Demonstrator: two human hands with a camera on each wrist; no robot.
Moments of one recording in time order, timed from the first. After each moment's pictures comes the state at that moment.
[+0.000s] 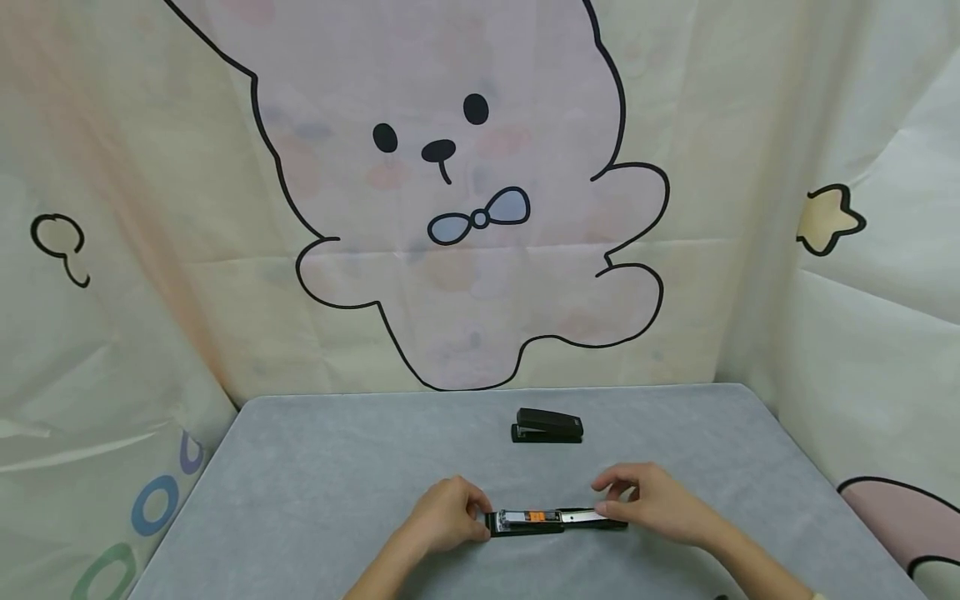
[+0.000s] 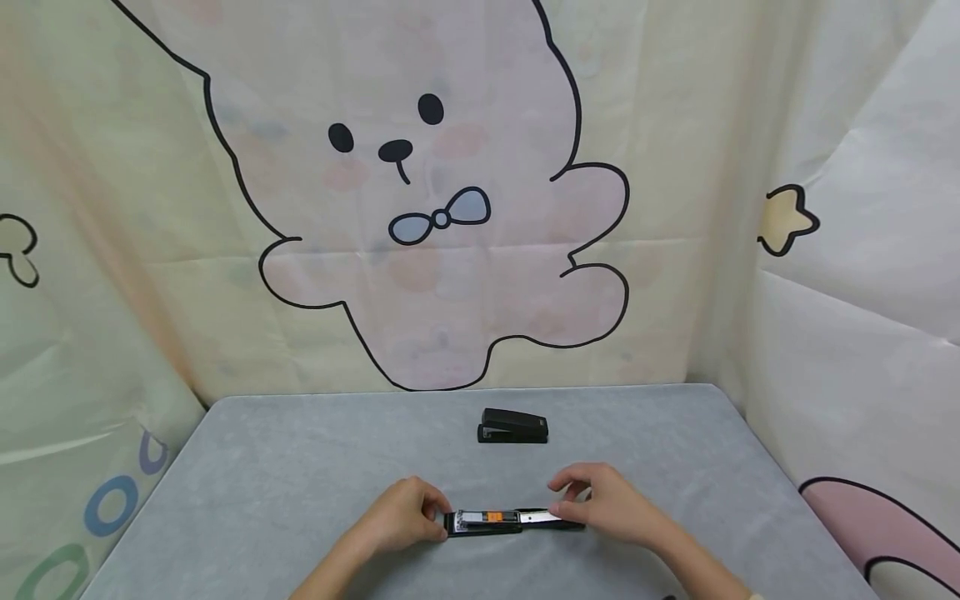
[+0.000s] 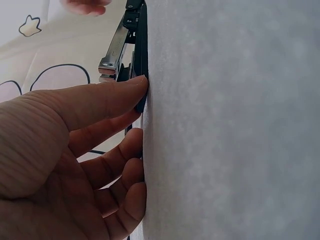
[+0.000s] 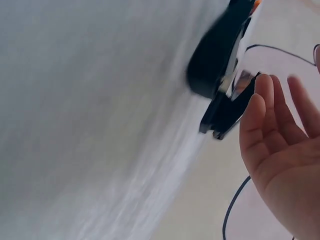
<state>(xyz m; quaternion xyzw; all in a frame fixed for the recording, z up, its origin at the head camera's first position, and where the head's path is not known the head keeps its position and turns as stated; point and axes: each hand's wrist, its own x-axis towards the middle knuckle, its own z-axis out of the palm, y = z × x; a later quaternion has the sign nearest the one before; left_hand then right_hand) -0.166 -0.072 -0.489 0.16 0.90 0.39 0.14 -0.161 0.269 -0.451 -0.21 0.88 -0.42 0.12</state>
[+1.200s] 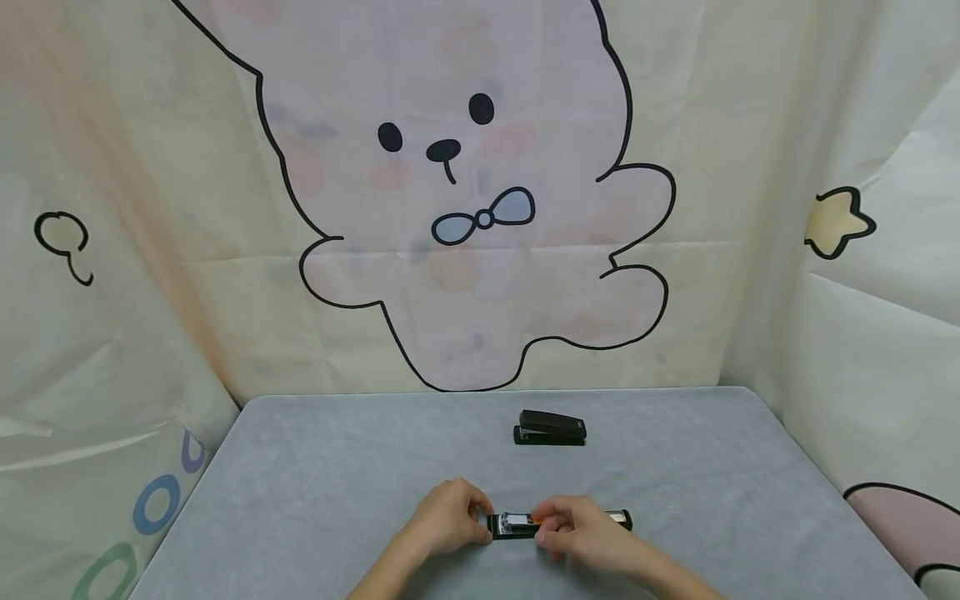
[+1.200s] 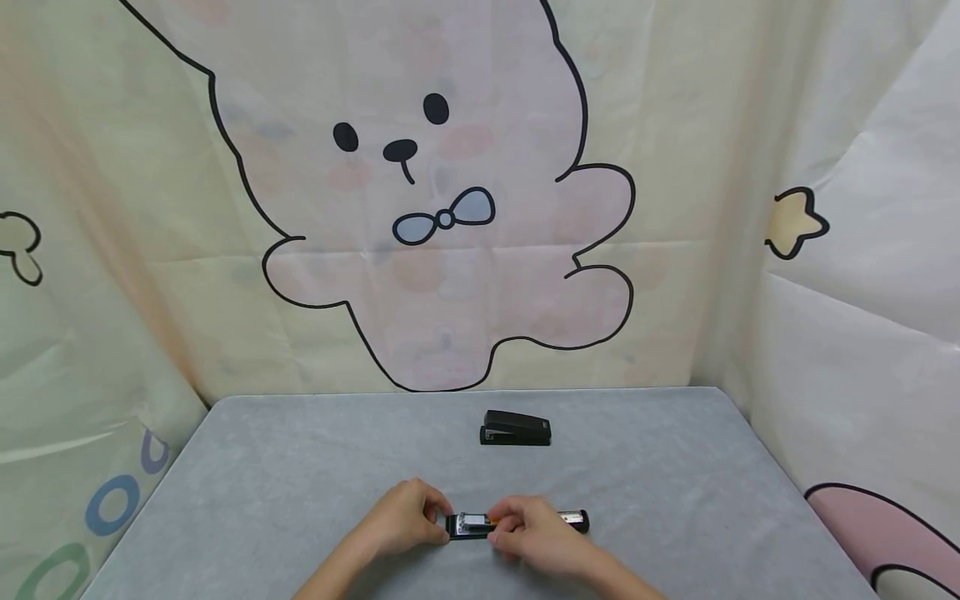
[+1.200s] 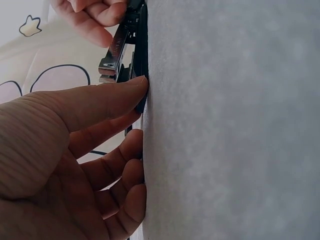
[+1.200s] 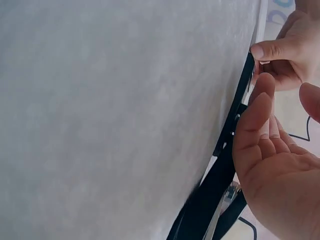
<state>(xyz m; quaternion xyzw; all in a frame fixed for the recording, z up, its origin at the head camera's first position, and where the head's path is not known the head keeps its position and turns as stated) -0.168 -0.074 -0.490 0.16 0.89 0.40 0.15 -0.151 0.188 -0.480 -0.16 0.77 -0.54 0.29</state>
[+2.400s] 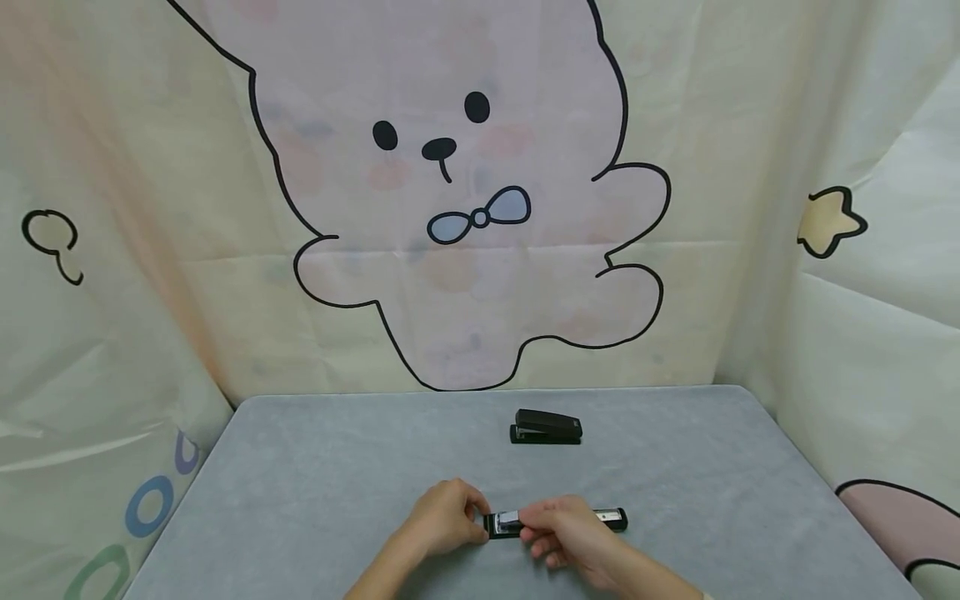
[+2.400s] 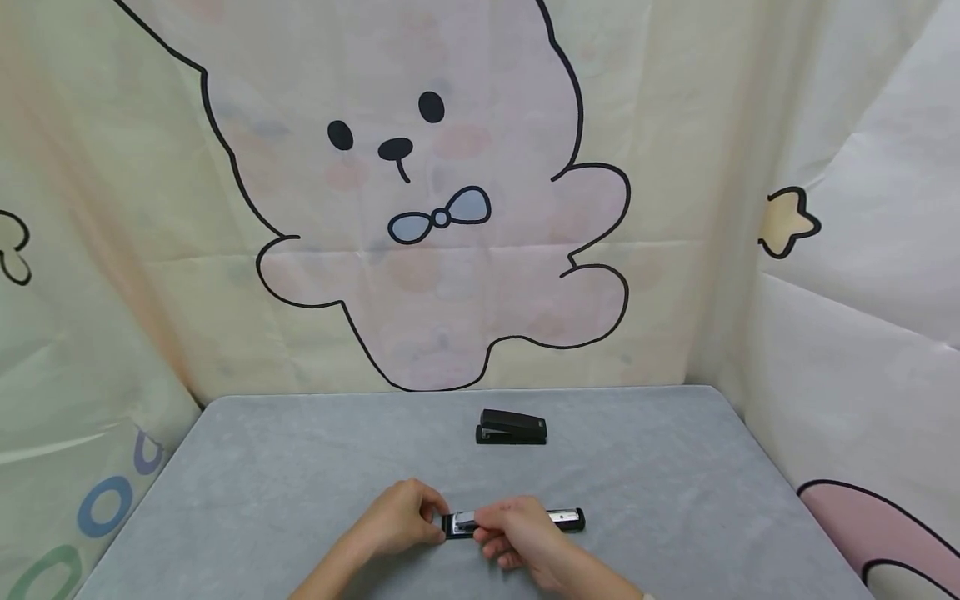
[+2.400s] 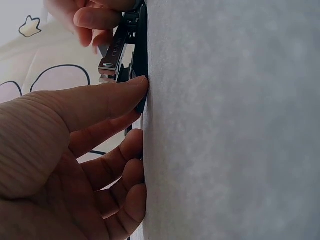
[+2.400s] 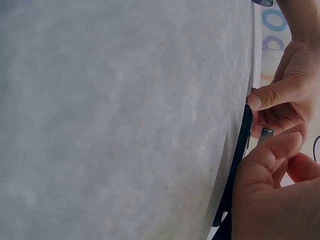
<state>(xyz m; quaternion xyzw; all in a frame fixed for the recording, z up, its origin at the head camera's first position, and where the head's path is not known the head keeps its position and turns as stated) -0.169 -0.074 -0.491 0.17 0.89 0.40 0.14 -0.142 0.155 -0.480 0.10 0.69 -0.65 0.30</state>
